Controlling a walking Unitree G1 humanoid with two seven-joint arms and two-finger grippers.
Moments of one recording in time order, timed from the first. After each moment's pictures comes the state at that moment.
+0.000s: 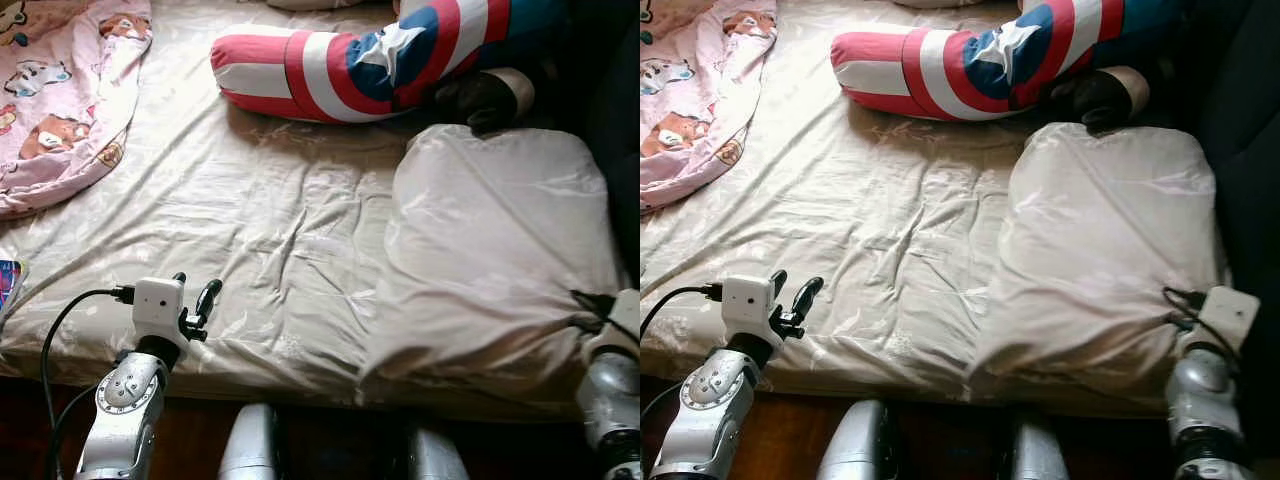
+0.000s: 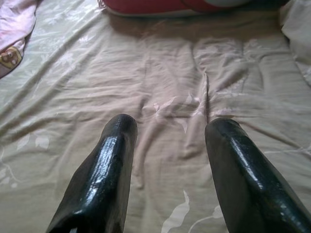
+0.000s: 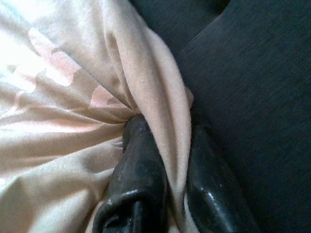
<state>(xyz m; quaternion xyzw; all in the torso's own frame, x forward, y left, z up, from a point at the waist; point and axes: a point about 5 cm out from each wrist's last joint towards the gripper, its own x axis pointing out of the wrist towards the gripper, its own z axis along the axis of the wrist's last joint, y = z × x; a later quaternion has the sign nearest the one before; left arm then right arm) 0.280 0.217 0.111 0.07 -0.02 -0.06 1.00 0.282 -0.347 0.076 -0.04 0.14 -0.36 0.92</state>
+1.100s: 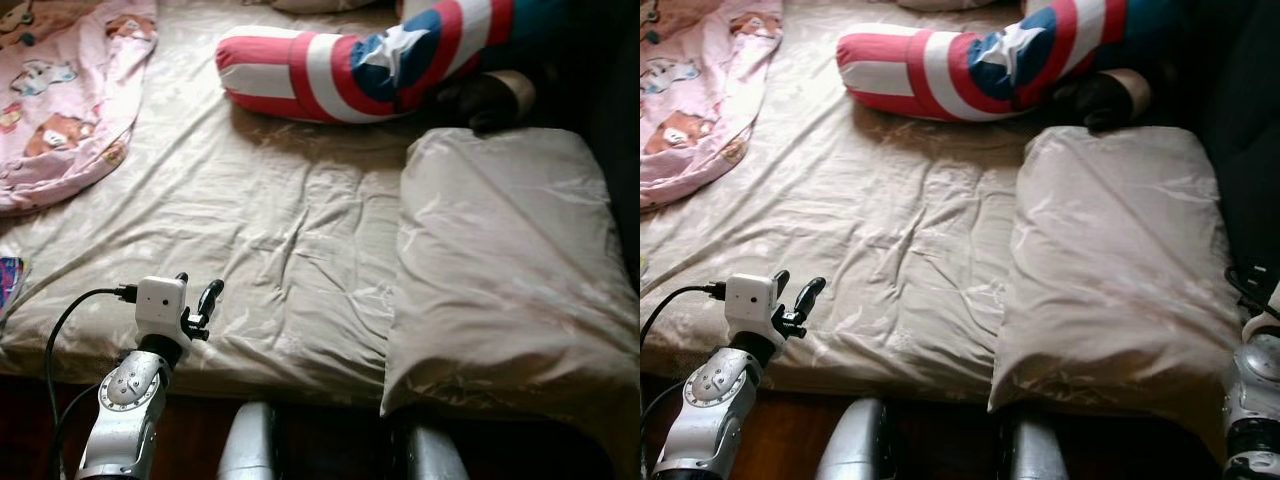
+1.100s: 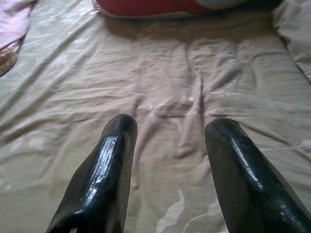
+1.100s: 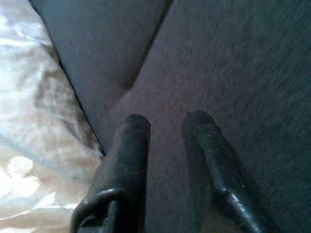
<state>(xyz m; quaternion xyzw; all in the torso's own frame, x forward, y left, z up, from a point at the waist) 0.283 0.216 0.110 0.06 -0.01 -0.06 1.00 0.280 -0.381 0.121 -0.11 0.06 -0.39 0.91</state>
